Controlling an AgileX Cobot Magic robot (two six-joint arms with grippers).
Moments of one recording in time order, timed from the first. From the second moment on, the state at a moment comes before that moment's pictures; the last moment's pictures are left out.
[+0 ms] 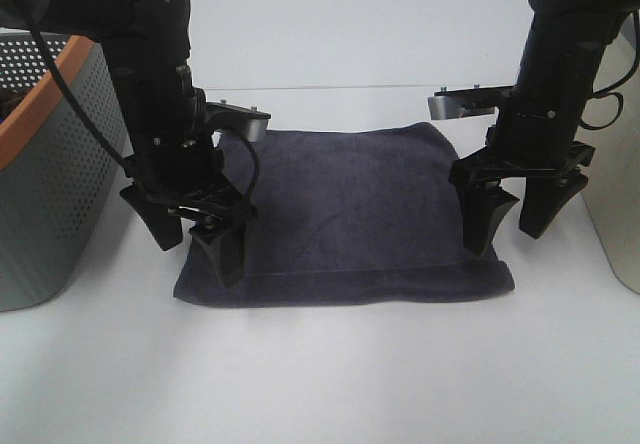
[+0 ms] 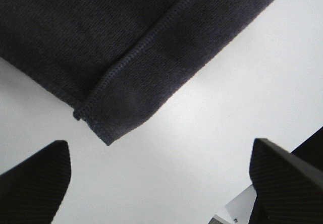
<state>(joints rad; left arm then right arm) -0.48 2.12 -1.54 -0.22 1.21 0.31 0.23 2.01 -1.39 0.20 1.21 -0.32</state>
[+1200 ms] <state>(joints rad) -0.13 1.60 -1.60 -0.09 1.21 0.04 0.23 1.39 -1.65 -0.10 1.22 0.25</state>
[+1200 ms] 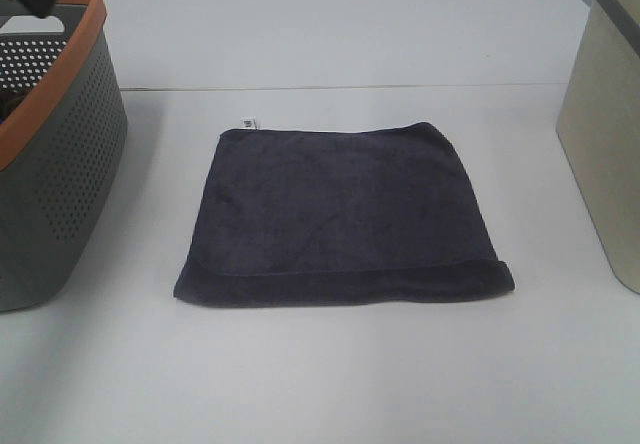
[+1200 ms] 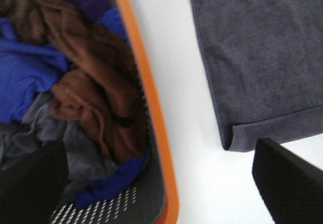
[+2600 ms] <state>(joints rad) 0.03 0.06 -0.64 0.07 1.22 0.01 0.23 0.04 -0.71 -0.06 1.22 0.13</state>
